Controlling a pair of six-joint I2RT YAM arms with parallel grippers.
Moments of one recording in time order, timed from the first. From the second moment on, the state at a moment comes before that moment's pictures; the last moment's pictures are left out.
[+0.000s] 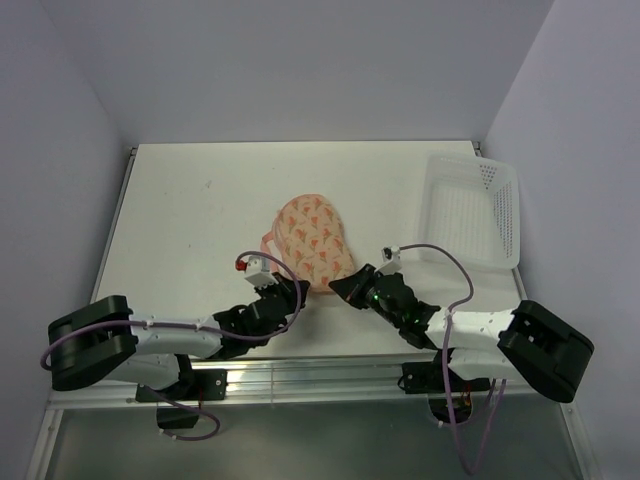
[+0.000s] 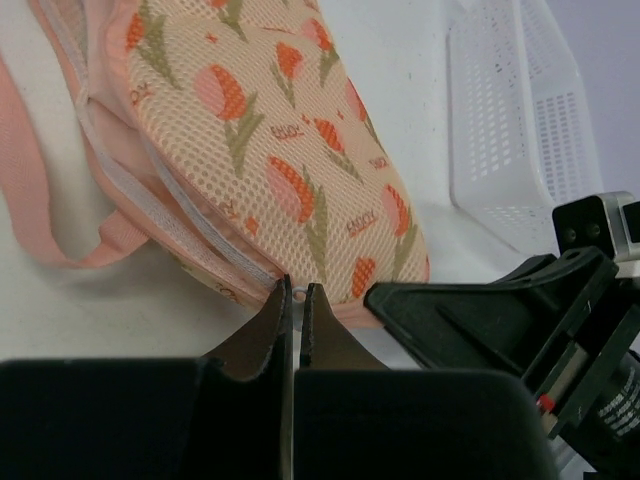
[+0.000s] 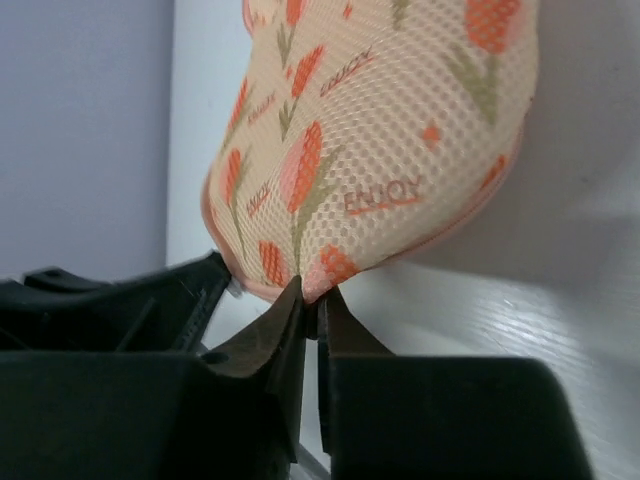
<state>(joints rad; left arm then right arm) -1.20 1.31 0.37 0.55 -0.74 -1.10 0.87 1.16 0.17 0.63 0.20 1.15</state>
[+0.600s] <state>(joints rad) -1.21 0.91 0.24 0.19 -0.84 -1.16 0.59 1.18 0.22 0.62 -0.09 1.04</state>
